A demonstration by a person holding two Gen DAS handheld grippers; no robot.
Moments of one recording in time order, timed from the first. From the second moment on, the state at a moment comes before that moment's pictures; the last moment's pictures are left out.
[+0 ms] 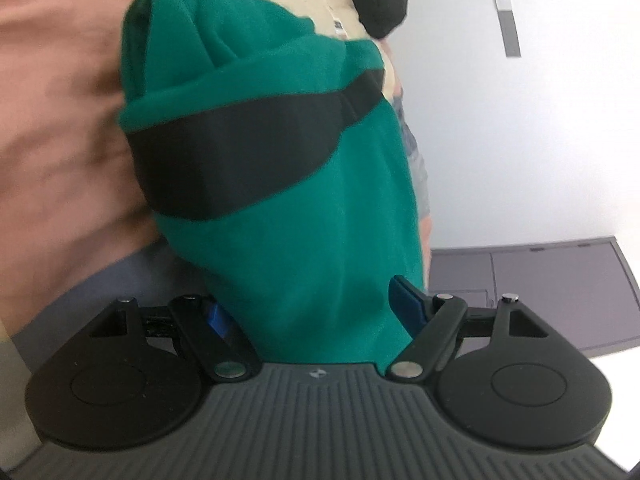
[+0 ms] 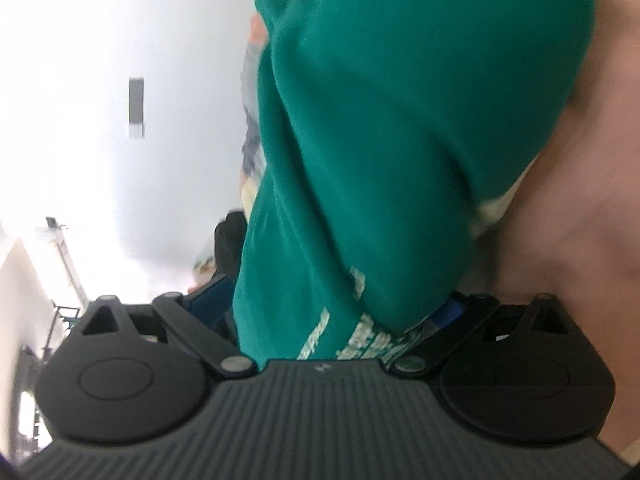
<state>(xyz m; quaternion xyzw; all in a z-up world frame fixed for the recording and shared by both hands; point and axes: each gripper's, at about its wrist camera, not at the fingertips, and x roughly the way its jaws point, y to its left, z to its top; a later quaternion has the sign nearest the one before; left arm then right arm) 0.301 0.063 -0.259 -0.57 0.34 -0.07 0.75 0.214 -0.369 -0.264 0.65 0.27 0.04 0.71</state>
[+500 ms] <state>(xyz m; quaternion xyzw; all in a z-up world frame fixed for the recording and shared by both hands) 0.300 0.057 -0.239 -0.48 0.33 -0.03 0.81 0.227 -0.382 -0.257 0.55 0.28 0.03 0.78</state>
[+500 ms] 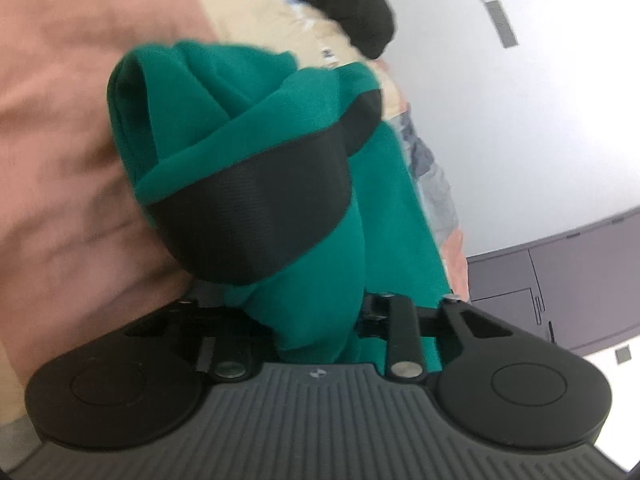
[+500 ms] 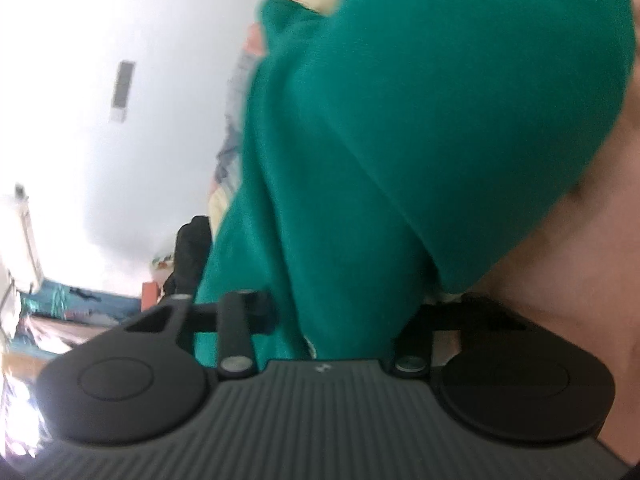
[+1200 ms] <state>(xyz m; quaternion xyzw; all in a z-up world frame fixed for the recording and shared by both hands) 0.189 0.064 -0.151 -0.41 0.30 -0.08 0.86 0.125 -0.381 -0.173 0.48 0.22 0.10 0.84</state>
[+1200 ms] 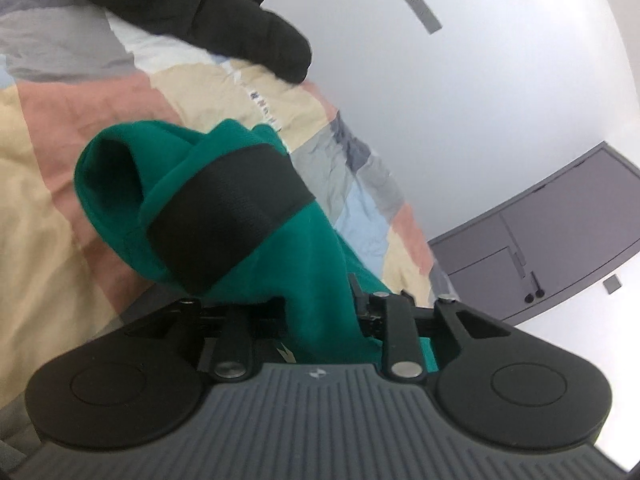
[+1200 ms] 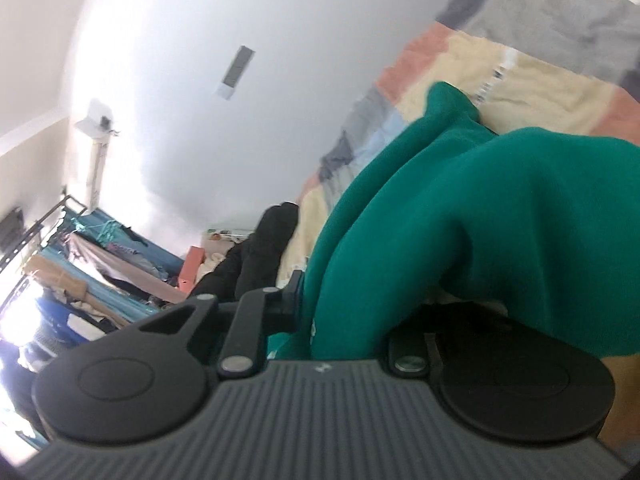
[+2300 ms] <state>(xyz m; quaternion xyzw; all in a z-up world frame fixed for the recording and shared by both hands) 0.340 0.027 -0.112 -0.29 0.23 -0.14 0.92 0.280 -0.380 -0.129 0.36 0.22 0.11 0.90</state>
